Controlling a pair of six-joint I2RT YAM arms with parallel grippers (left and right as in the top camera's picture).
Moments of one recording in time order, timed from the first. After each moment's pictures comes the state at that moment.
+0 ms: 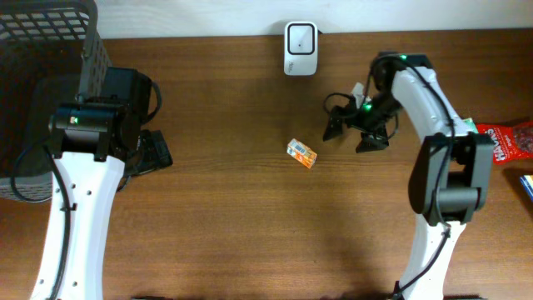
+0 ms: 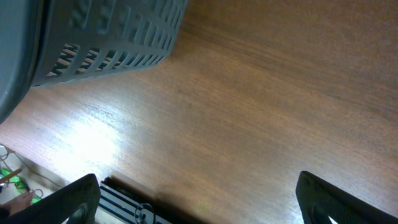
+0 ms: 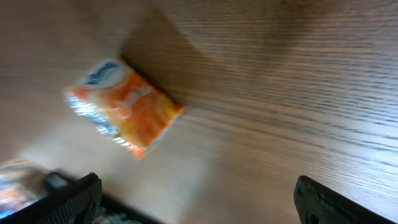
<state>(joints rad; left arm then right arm) -0.11 1.48 1.68 -1.60 -0.33 -0.47 0.00 2.21 1.83 -1.37 -0.55 0.07</state>
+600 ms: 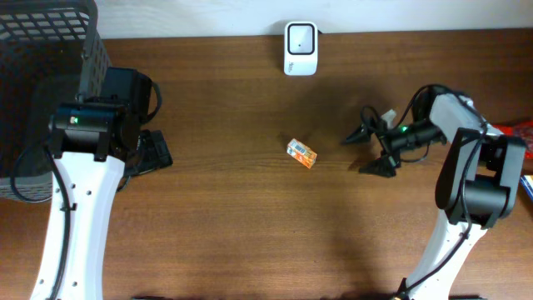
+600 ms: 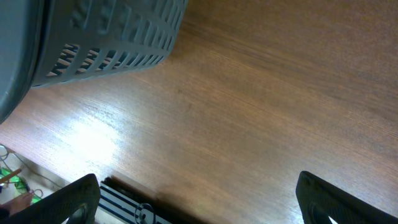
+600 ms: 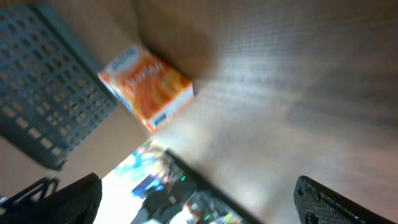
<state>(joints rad) -0.11 1.48 1.68 -1.60 -0.33 -0.47 -0.21 2.21 1.51 -1.30 -0.94 0.04</state>
